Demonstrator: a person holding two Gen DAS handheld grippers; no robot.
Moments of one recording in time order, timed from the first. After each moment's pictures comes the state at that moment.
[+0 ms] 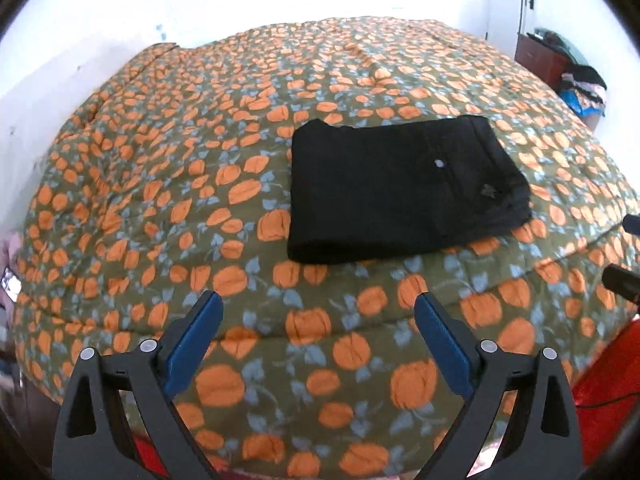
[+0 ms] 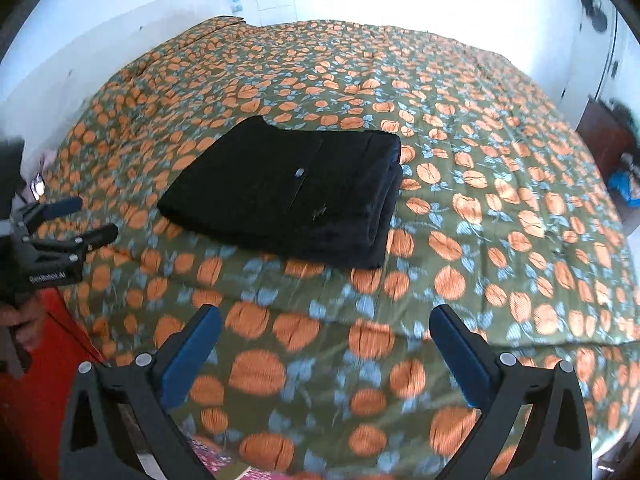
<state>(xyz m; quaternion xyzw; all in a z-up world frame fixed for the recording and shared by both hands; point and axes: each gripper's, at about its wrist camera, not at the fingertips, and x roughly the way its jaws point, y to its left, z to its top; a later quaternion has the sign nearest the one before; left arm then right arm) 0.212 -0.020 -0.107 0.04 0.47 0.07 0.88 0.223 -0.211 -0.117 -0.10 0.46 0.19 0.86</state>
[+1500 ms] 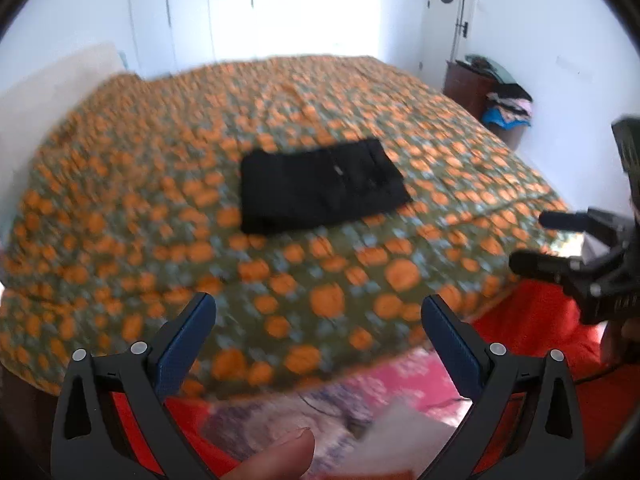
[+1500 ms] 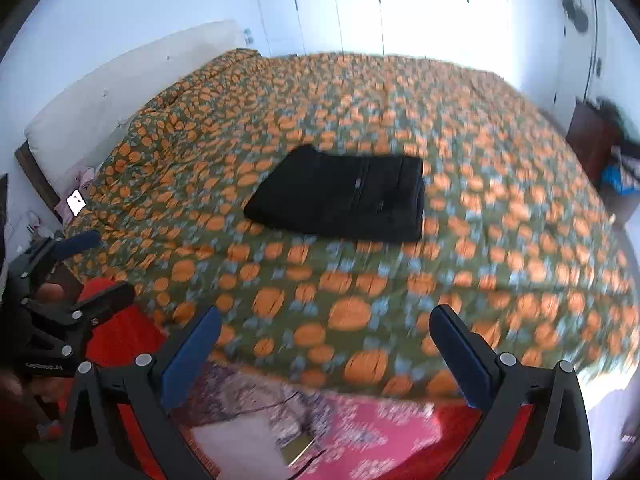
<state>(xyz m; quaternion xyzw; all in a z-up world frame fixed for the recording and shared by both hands) 0.071 -0.045 -0.040 0.00 0.43 -0.05 0.90 0.087 -0.191 -0.049 -0.04 0.43 0.20 0.88</state>
